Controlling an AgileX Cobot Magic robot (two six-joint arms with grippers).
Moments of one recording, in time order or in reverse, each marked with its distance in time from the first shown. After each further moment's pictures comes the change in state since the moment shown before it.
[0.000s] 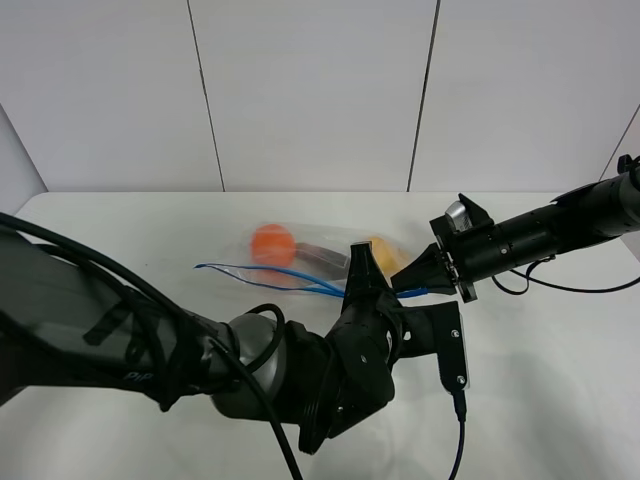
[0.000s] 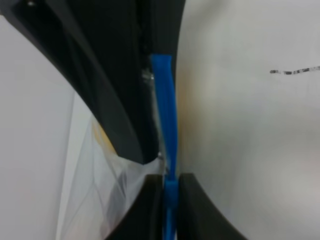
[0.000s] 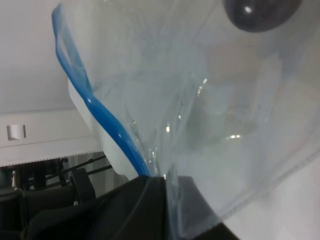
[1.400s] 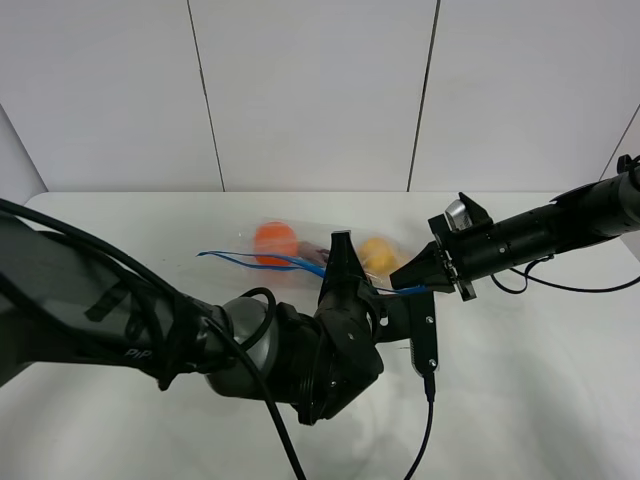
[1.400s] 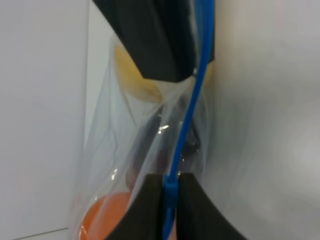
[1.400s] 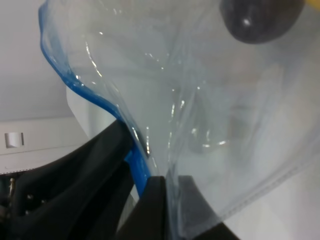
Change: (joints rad) left arm 0.049 0.000 0.000 -0.097 0.081 0.158; right arm 0.000 0.000 0.000 0.013 -0.019 0.000
